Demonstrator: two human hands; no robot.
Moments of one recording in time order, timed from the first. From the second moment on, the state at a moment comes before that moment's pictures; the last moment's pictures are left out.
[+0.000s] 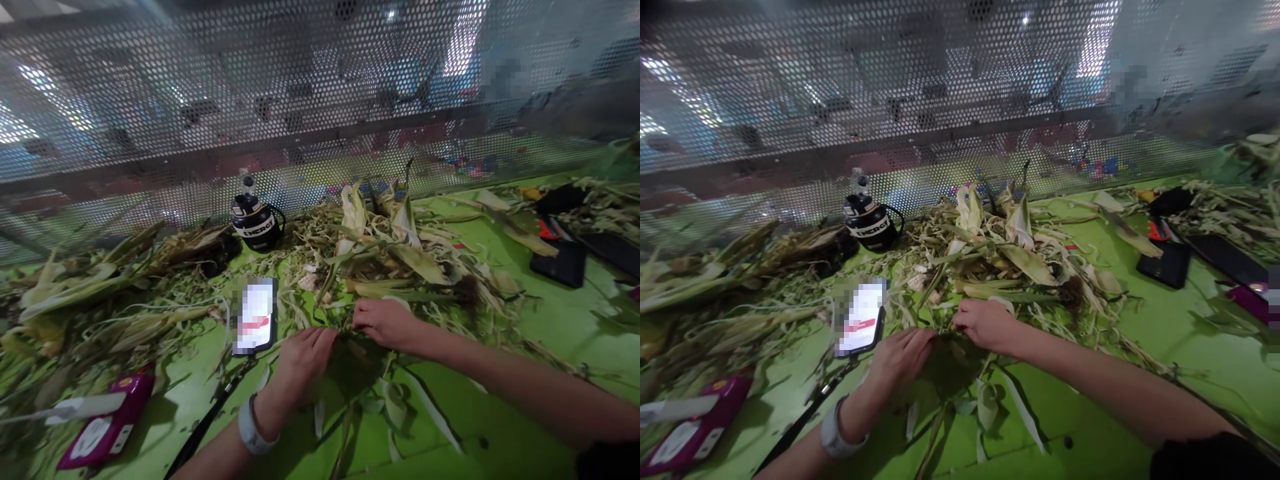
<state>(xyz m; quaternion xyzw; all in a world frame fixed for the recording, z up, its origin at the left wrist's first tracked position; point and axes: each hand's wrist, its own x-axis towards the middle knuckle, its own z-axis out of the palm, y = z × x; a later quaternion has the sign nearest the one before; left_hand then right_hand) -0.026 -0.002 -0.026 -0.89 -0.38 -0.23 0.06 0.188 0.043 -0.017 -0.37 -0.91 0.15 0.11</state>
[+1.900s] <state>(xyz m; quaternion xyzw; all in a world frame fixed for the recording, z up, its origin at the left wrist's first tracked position) -0.023 -0.002 -0.012 -0.57 -0.46 -0.25 -0.63 0.173 0.030 -0.002 -0.36 -0.82 0.44 0.05</state>
